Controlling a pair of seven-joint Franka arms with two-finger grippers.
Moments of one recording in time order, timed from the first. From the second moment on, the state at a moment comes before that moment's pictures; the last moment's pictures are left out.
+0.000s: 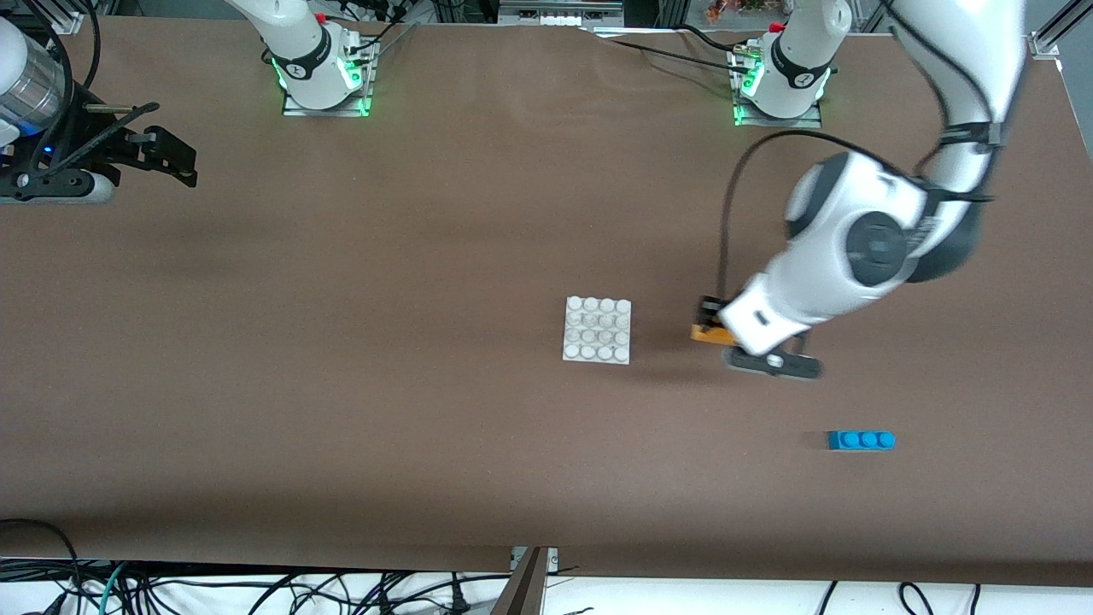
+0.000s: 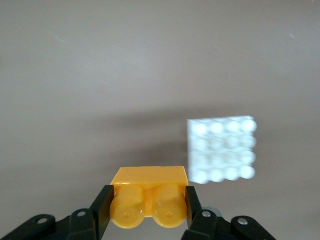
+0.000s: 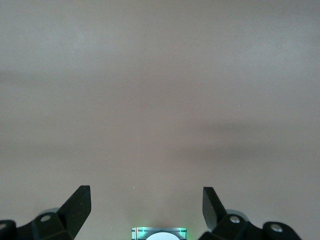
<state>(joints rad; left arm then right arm) -0.05 0.51 -0.43 -1.53 0.06 1.96 -0.37 0.13 -0.02 -0.02 -1.60 -0.04 1.48 0.09</state>
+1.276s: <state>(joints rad) -0.31 0.73 -0.39 -1.49 0.22 2.15 -0.70 0.13 -0.02 -0.01 -1.60 -0.04 1.48 0.09</state>
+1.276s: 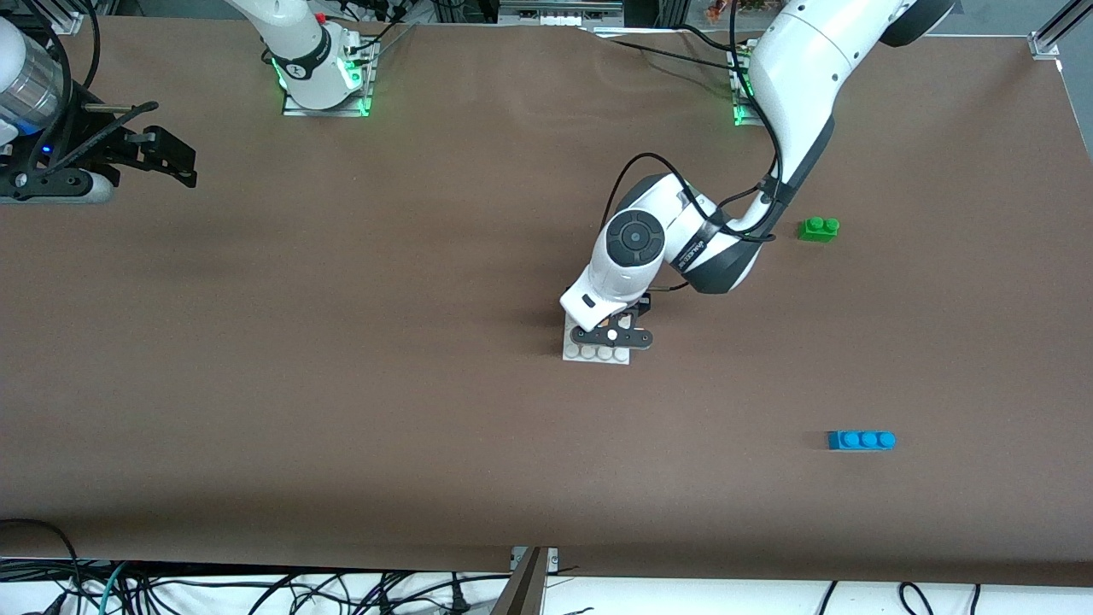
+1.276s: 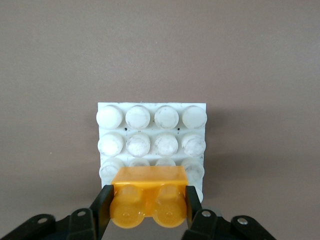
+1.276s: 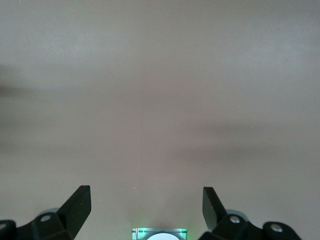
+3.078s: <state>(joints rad) -0.33 0.78 -0.38 -1.49 0.27 2.15 -0.70 0.13 -0.02 -0.02 -1.60 -0.04 1.48 0.09</state>
